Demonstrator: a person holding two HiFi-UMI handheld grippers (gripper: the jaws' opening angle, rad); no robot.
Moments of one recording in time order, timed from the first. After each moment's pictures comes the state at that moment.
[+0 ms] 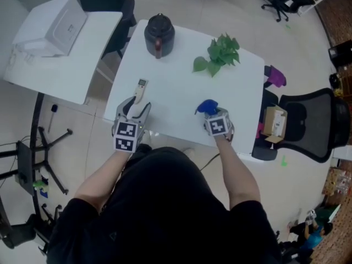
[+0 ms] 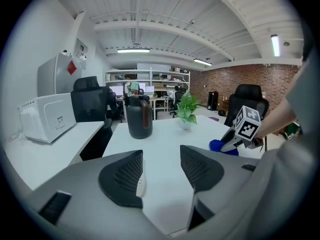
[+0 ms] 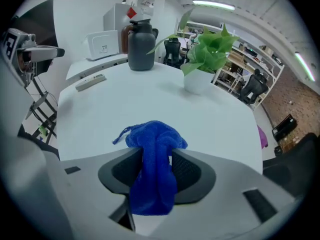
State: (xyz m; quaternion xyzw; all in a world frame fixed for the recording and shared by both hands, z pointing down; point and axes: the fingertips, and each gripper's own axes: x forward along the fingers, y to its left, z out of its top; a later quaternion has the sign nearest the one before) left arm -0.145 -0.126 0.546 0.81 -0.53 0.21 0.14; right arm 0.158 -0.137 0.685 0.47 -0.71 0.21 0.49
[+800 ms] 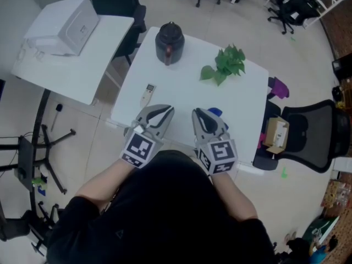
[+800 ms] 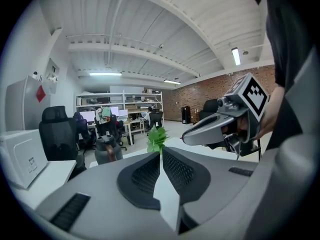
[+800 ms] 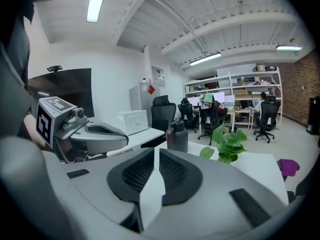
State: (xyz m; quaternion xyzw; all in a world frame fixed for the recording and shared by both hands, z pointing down) left arm -0.062 -0.096 0.430 0.90 -0.40 0.14 0.01; right arm 0.005 -0.098 0.431 0.44 -0.88 0.12 0.15
